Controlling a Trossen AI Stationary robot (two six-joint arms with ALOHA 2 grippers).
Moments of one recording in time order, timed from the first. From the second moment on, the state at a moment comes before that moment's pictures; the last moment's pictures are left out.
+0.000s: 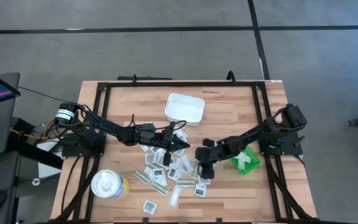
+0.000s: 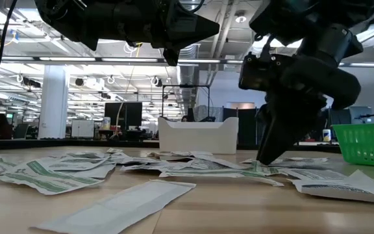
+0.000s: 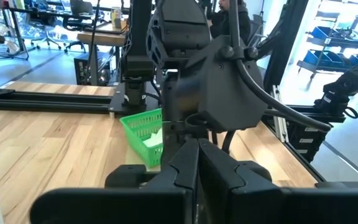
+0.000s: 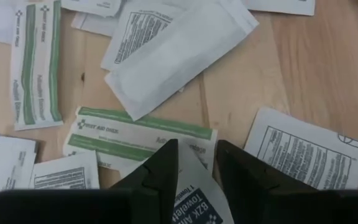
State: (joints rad) left arm -0.16 1.50 0.75 0.83 0.01 -0.06; right arm 0.30 1.78 0.81 -0.07 0.08 0.40
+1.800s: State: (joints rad) left arm -0.16 1.50 0.75 0.74 0.01 -0.08; right arm 0.34 1.75 0.81 -0.01 0.10 0.43
